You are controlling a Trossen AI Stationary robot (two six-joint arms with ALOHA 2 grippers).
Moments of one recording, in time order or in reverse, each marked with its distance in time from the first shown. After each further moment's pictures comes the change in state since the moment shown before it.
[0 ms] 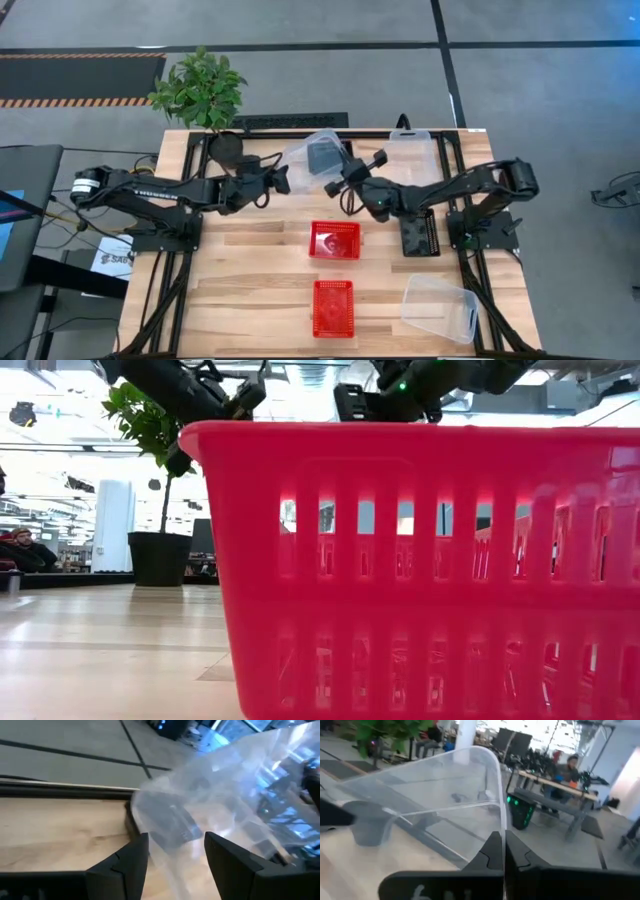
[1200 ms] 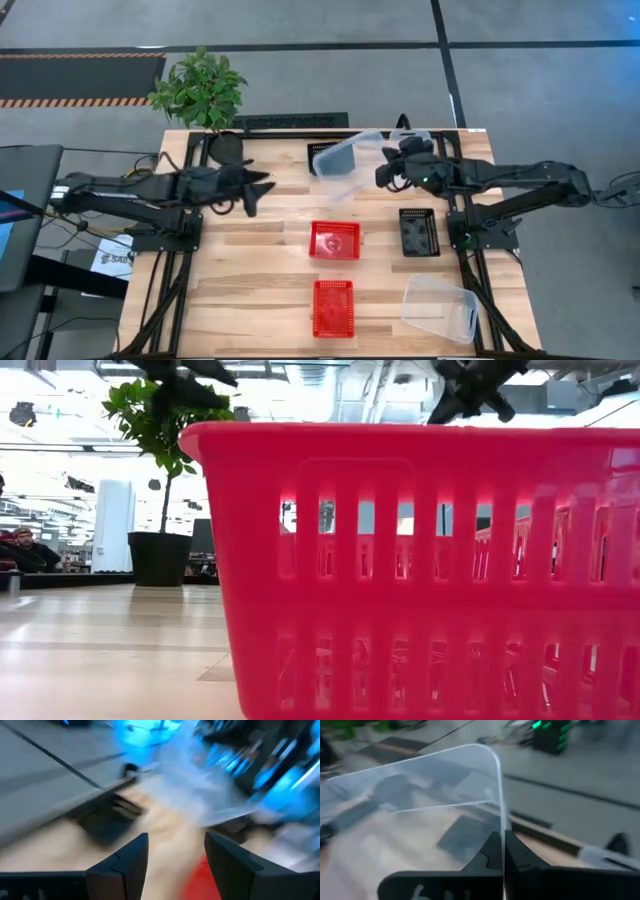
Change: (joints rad) left arm -0.056 -0.359 0.024 -0.201 0.365 0.435; right arm -0.080 -0.535 0.007 -1.018 -0.316 0.717
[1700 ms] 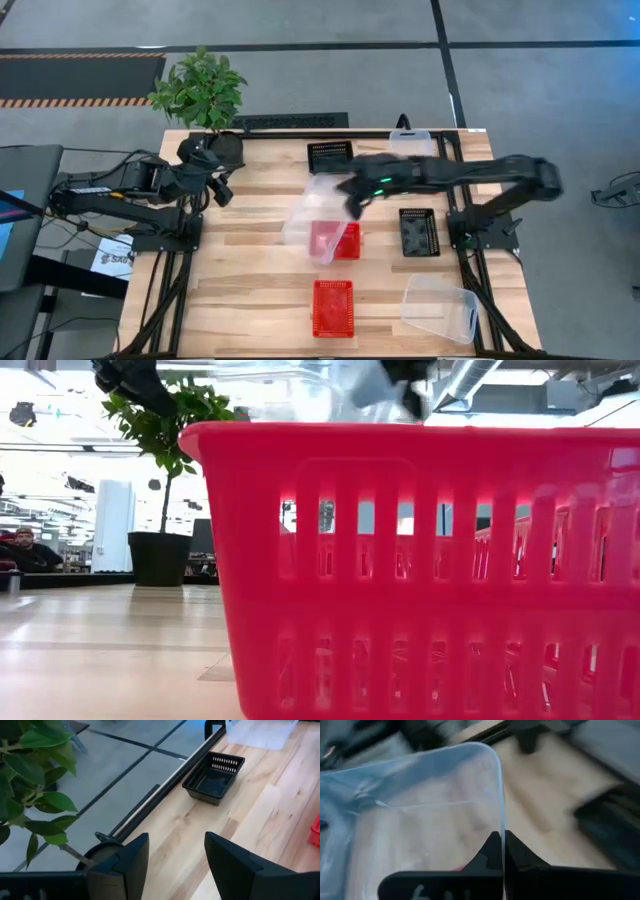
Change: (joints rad) left arm -0.008 -0.086 0.223 -0.743 -0.317 0.201; right arm 0.017 0.340 0.288 0.021 -0.632 -0.134
